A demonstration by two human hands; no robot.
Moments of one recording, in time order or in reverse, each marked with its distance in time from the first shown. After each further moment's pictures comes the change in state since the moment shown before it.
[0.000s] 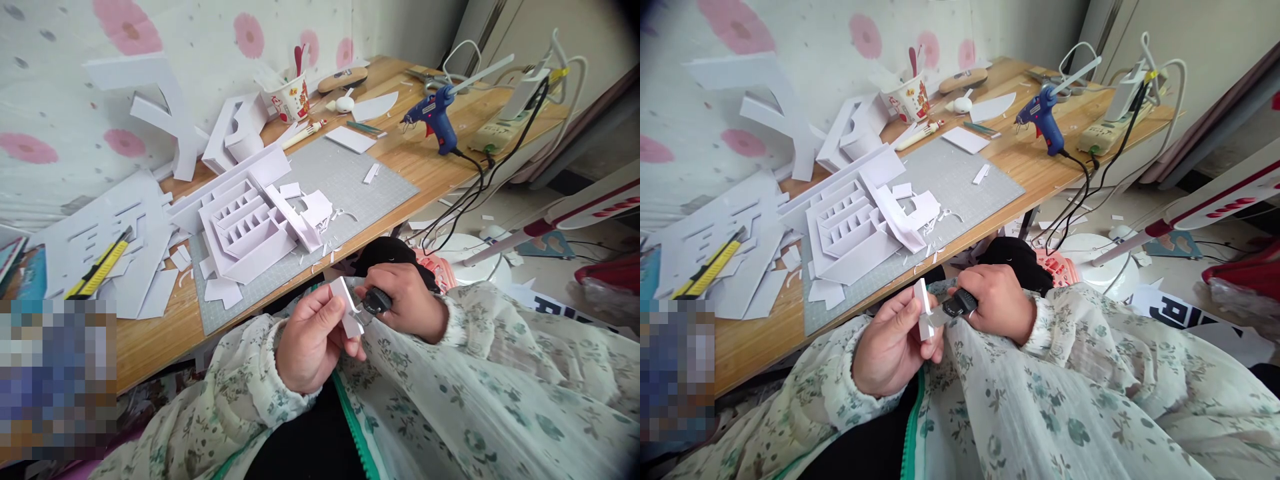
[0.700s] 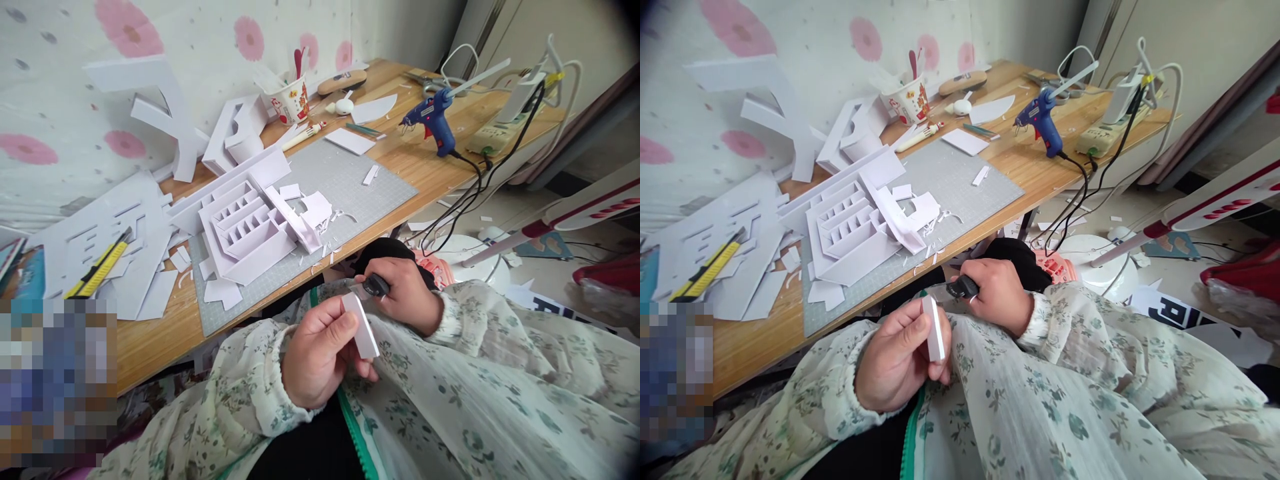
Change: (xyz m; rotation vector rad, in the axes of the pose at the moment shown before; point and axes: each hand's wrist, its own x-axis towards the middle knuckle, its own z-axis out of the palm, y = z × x) left_hand -0.008 -0.007 0.006 0.006 -0.053 -0.047; right_hand 0.001 0.009 0.005 0.038 0.015 0.148
